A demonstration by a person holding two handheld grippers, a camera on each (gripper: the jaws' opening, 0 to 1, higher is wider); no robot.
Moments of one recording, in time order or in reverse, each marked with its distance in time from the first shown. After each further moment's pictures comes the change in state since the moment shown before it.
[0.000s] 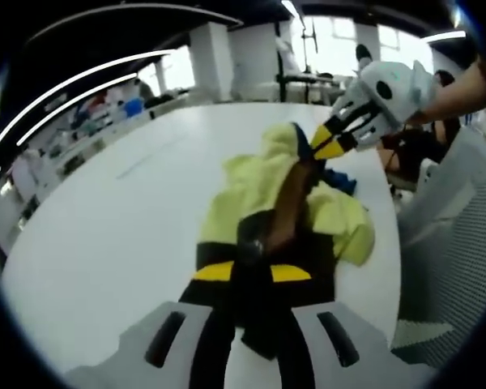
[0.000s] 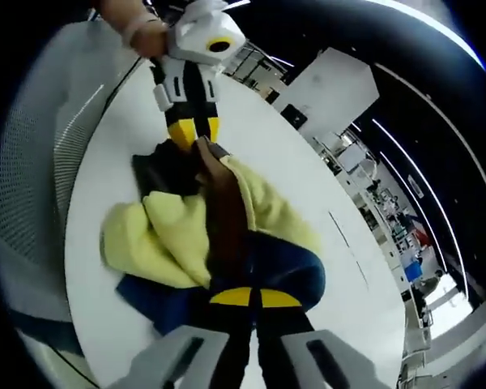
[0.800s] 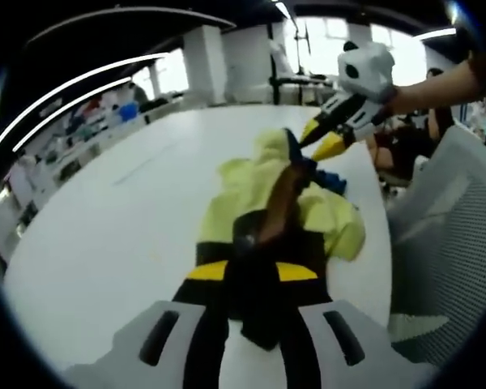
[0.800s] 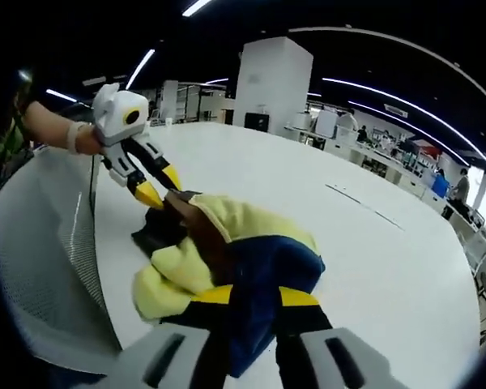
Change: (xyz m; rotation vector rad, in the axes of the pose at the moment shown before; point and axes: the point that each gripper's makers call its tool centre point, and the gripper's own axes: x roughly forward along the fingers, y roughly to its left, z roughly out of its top) left arm -0.010 -0.005 0.001 0.033 -0.001 -0.024; right arm -0.016 0.002 -0.002 0.473 -0.073 0.124
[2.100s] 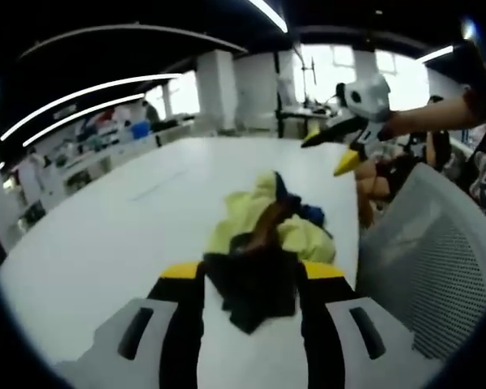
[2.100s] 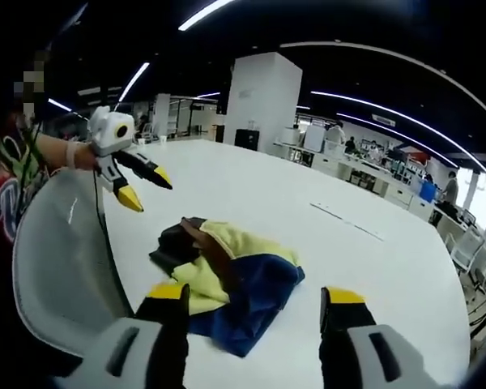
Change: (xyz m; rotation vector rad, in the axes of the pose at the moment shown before) left arm -0.060 -0.012 0.027 -0.047 -0.152 0.032; right arm -0.062 -0.006 0.029 0.066 -0.105 -0.066
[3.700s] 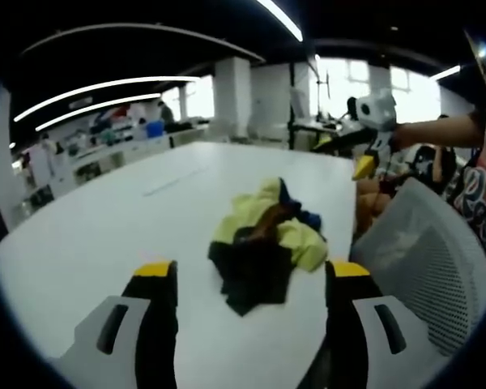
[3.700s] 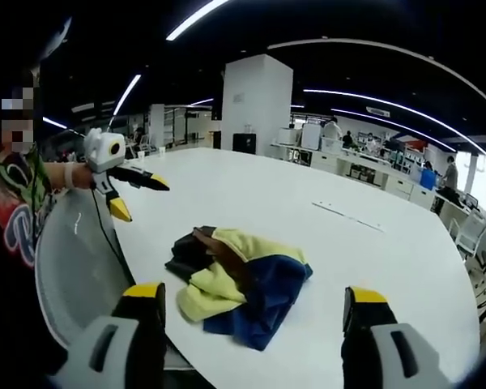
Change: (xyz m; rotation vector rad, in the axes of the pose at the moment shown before) left arm -0.042 -0.004 -0.005 -0.088 -0.054 0.046; right arm -0.026 0.015 0.009 0.093 -0.010 0.037
